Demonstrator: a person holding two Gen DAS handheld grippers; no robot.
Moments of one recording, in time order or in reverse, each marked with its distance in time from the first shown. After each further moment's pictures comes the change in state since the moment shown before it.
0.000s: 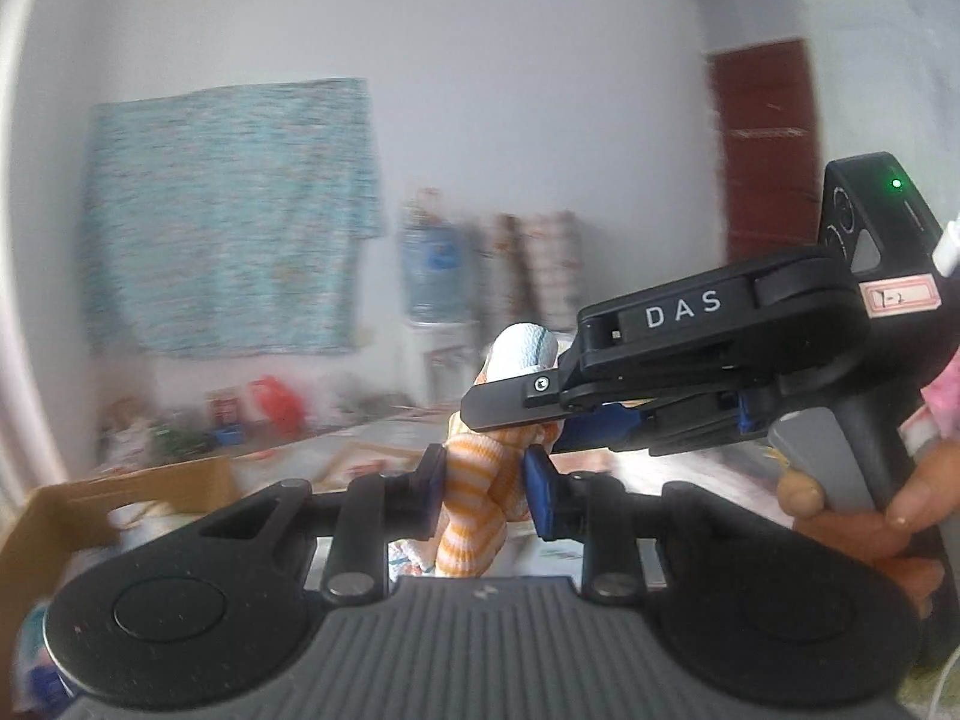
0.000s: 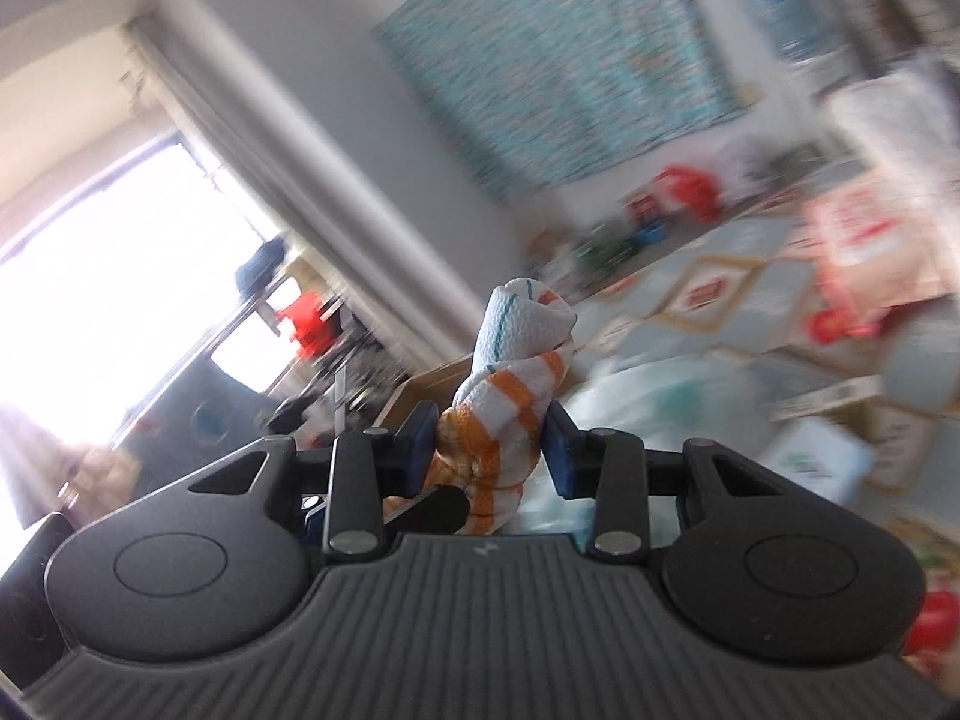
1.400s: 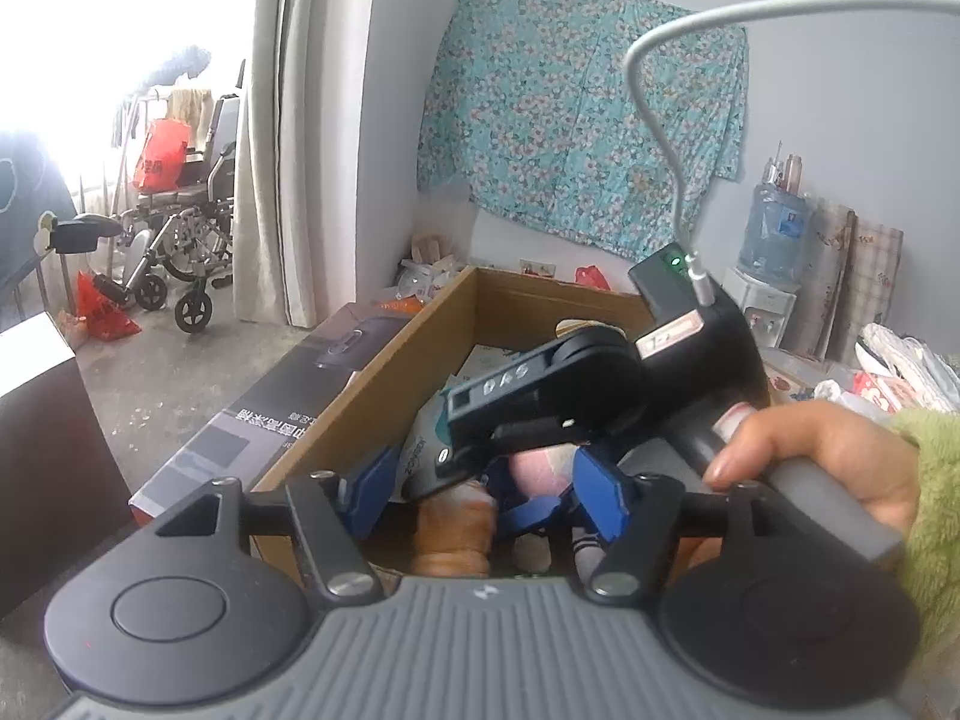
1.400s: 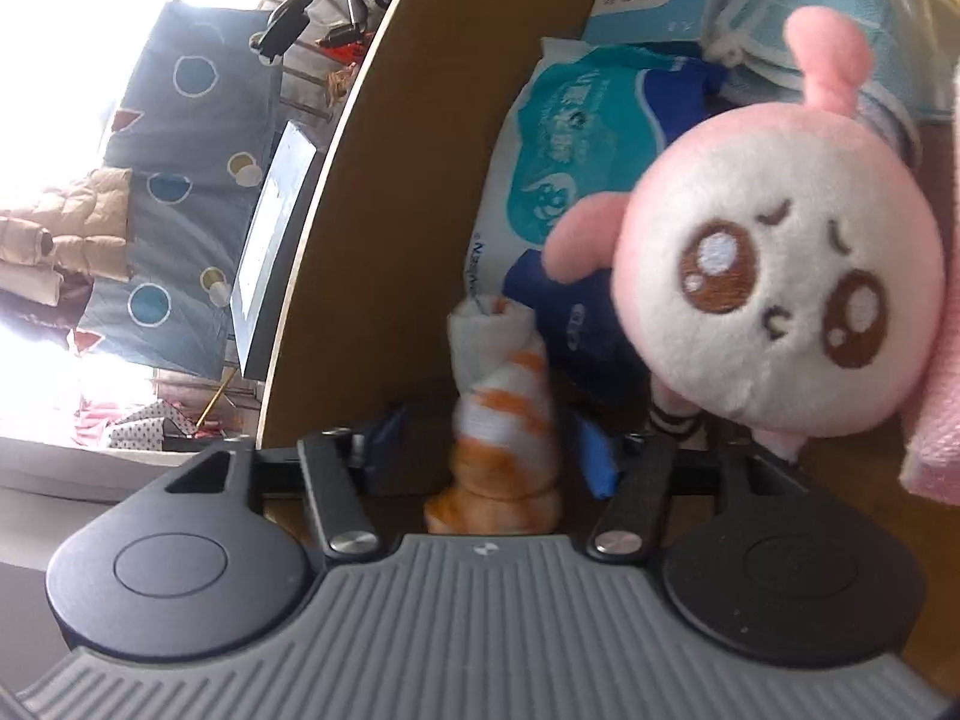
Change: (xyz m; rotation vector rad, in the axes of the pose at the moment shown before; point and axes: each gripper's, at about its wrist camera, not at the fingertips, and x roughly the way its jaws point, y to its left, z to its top) left arm -0.090 0.234 -0.094 -0.384 0.180 0.499; right arm 0.418 0.129 -0.145 0.115 0.924 0.034
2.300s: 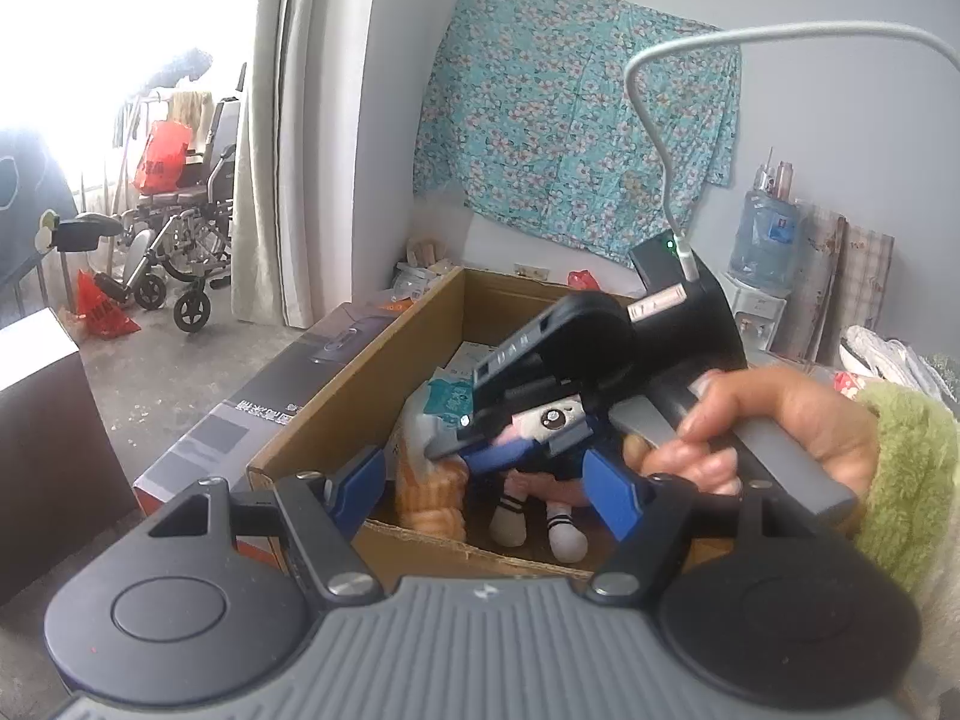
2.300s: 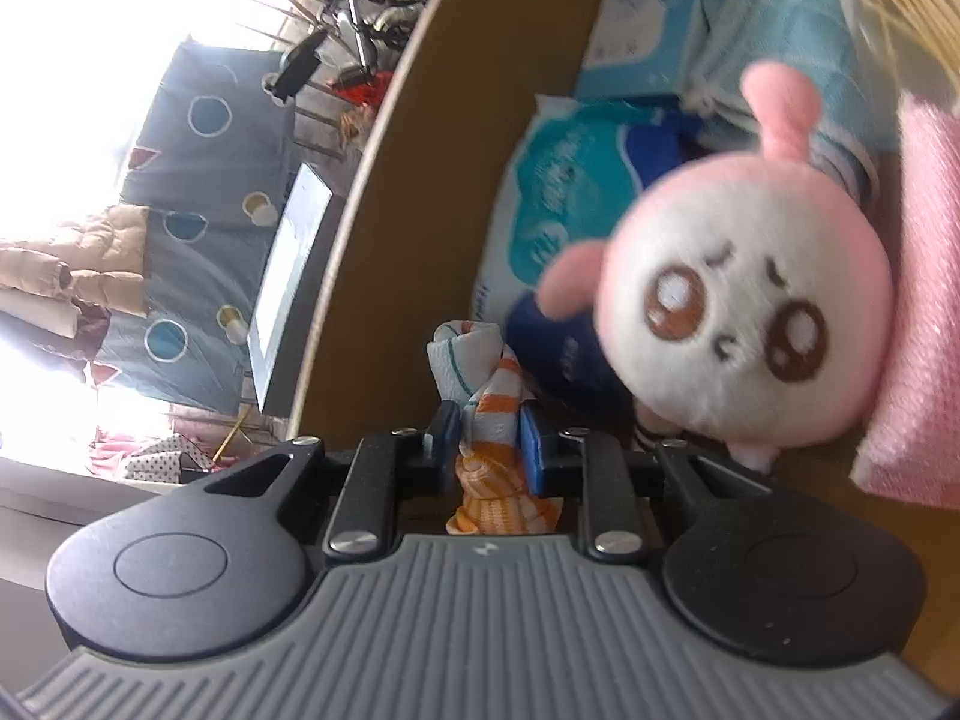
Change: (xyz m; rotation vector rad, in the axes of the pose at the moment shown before) left arm -0.019 -0.008 -0.010 -0.009 -0.010 -0.006; right arm -0.016 -0.002 0.002 0.013 -0.087 0.040
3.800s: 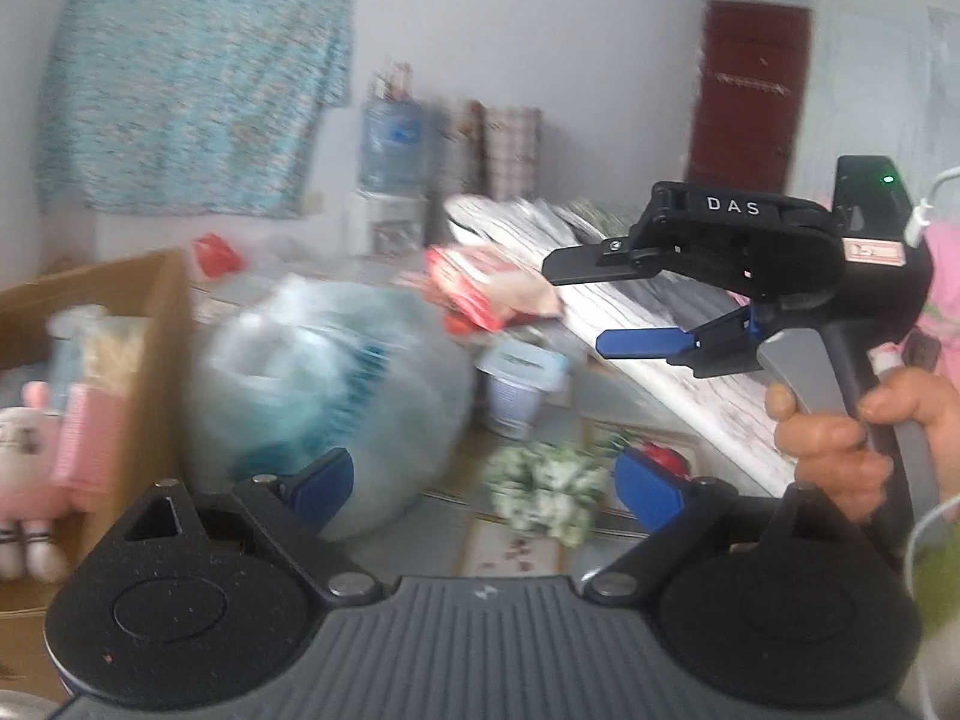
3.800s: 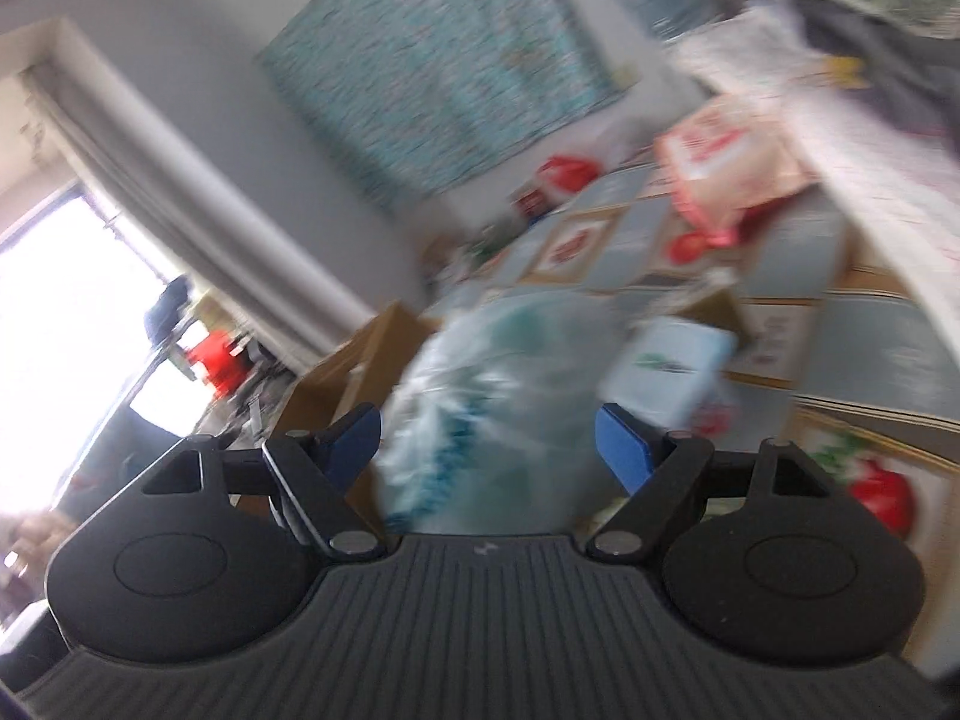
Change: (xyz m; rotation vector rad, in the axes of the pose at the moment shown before) left arm 0.021 -0.235 -0.068 0.376 0.129 -0.647; right arm -0.367 -0.170 -0.259 0.094 -0.931 -0.220
